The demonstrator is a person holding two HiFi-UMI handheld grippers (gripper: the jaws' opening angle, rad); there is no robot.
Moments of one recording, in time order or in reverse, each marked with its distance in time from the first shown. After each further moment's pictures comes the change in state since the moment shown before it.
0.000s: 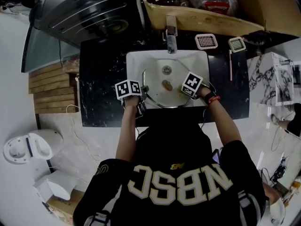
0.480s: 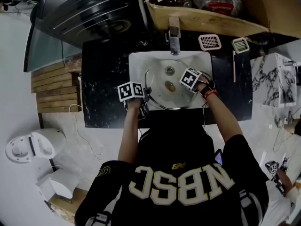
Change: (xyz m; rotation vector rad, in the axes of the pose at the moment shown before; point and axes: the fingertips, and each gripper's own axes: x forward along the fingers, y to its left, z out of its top) left arm 0.000 0.000 -0.001 -0.001 0.003 0.004; right arm 0.010 -0.070 0.023 -0.041 0.036 -0.271
